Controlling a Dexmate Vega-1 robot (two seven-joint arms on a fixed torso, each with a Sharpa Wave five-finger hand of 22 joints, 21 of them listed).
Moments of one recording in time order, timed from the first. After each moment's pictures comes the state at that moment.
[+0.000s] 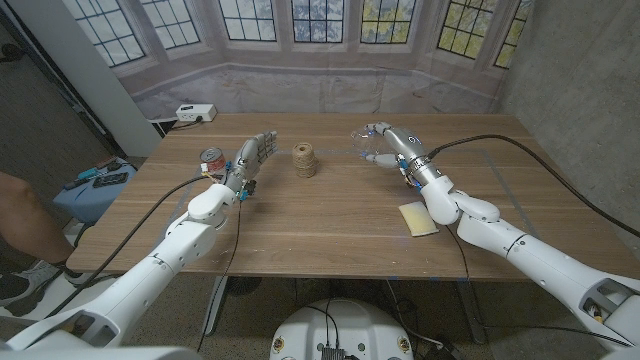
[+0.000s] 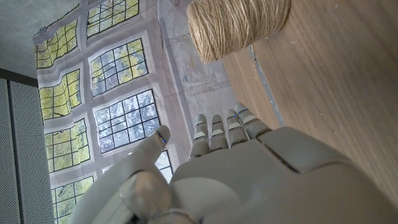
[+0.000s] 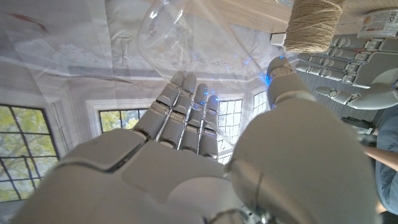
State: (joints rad) left arm 0.91 0.60 0.37 -1.44 -0.61 -0.24 -0.01; left_hand 0.24 0.17 0.76 0.08 0.17 0.23 0.09 0.19 0.18 0.14 0.10 0.21 0.19 0.15 0.11 0.18 0.17 0.16 0.05 0.20 0.17; right arm -0.75 -0.67 -0.66 -1.48 -0.62 0.19 -0.54; right_hand 0.93 -0.13 0.46 -0.16 0.21 0.45 0.01 0.38 0.29 0.41 -0.01 0.71 0.61 0.54 -0.05 0.35 0.48 0.57 -0.04 0.22 0.18
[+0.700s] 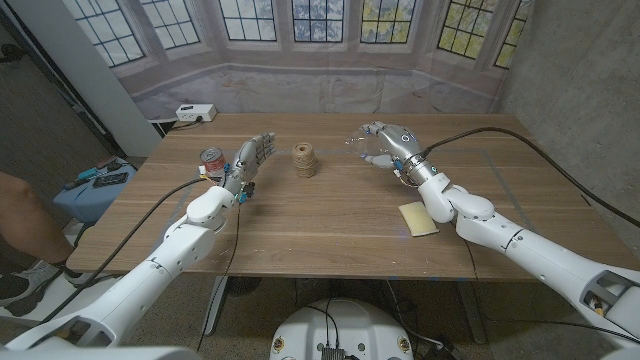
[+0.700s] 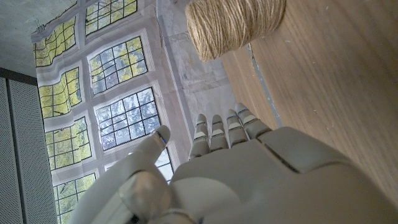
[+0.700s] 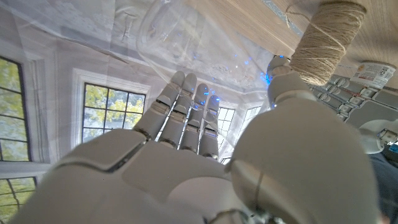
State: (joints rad) left arm 0.93 0.60 0.36 -1.46 -0.60 -0.25 0.02; left_hand 0.24 0.17 0.76 0.08 0.17 0.23 0.09 0.19 0.18 0.14 0.10 0.21 0.19 0.15 0.11 0.18 0.17 0.16 0.05 0.20 0.17; right arm -0.69 -0.70 -0.75 -1.50 -0.80 0.05 -0.56; right_hand 0.94 -0.12 0.46 -0.16 0.21 0.46 0.00 0.39 0.29 0.41 -0.01 0.71 0.61 0.55 -0.05 0.34 0.49 0.57 -0.04 0.22 0.18
